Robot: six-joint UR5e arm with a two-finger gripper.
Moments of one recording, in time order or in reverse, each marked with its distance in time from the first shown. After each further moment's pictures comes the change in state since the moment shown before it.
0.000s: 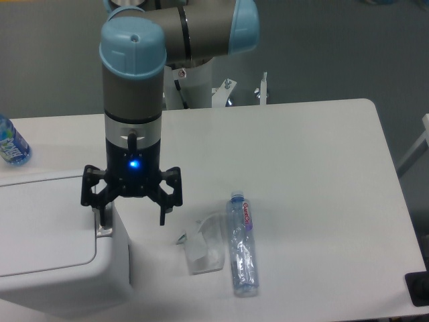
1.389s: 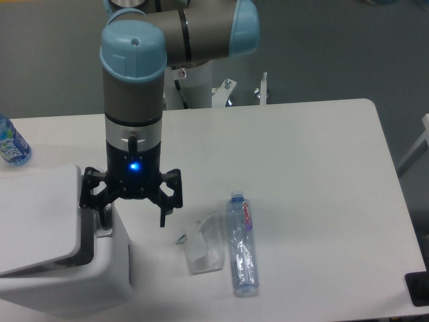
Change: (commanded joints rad) arm 0.006 0.009 0.024 0.000 -0.030 0.002
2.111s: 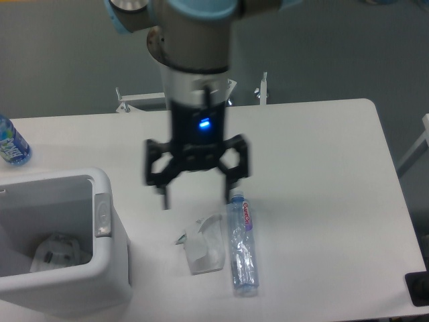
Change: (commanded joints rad) arm 0.253 0.064 0.054 0.002 0.066 0.111
